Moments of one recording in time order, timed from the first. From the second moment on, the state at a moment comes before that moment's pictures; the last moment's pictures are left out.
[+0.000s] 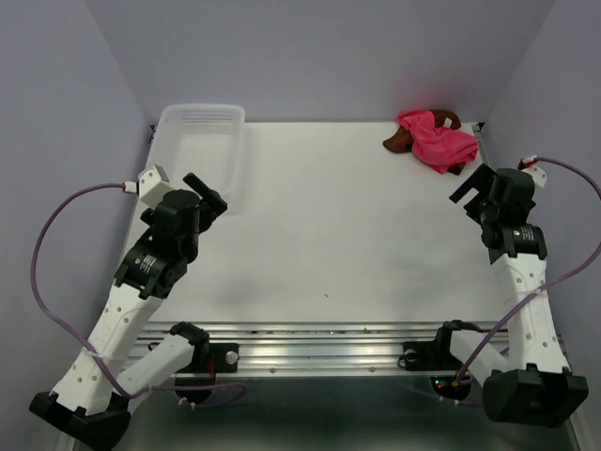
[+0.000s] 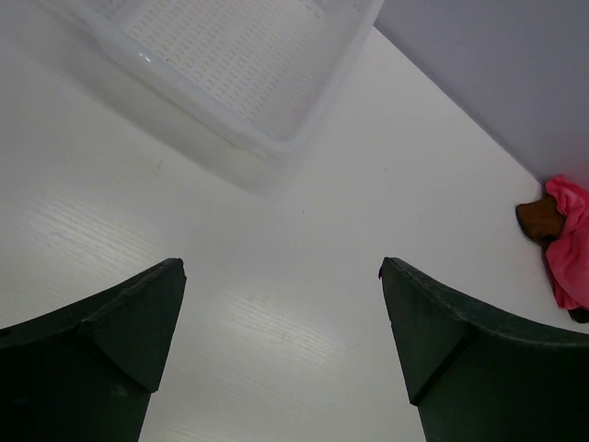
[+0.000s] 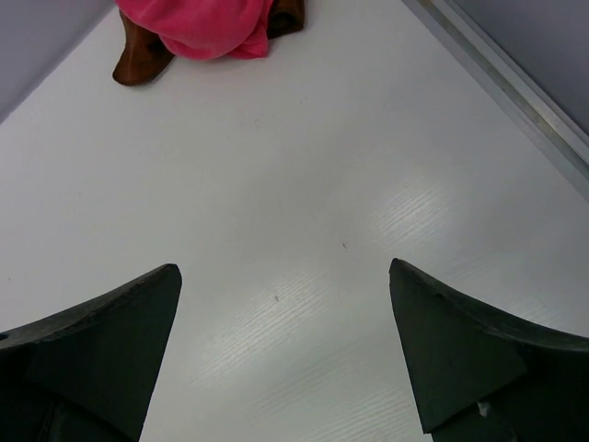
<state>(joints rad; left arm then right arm) -0.44 0.80 1.02 -0.68 -0.57 -0.82 -0.12 0.97 1.01 -0.59 0.25 0.52</state>
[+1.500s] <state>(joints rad) -0.35 1.27 1.06 -0.51 -0.44 -0.80 -0.12 2.48 2.23 -0.48 0.09 0.42</state>
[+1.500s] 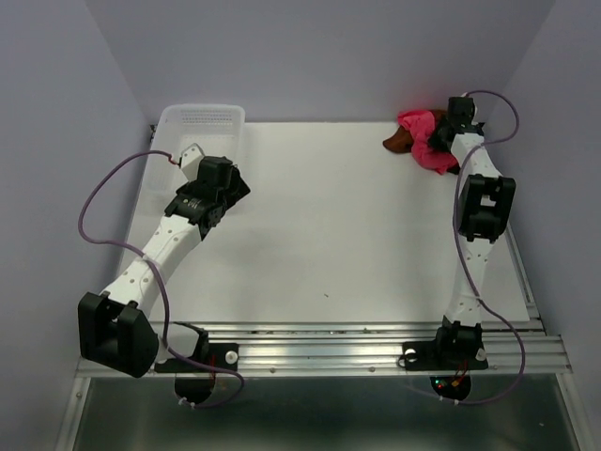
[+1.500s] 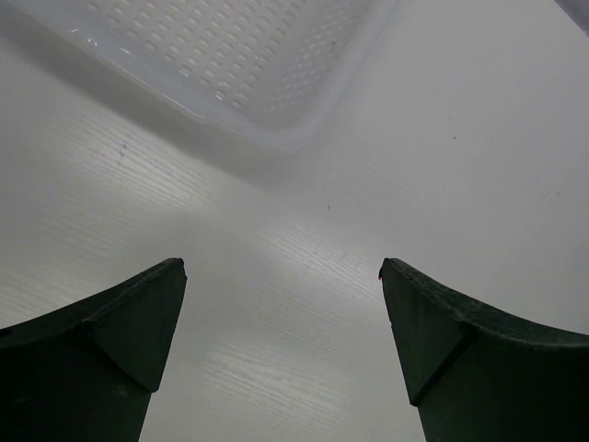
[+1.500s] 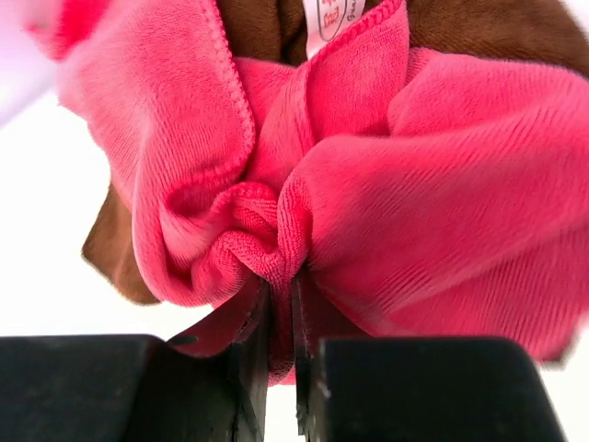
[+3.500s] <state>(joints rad) -0.83 1.41 0.75 -0.19 0.08 -0.69 0.07 1.12 0.93 -0.63 -0.05 0.38</state>
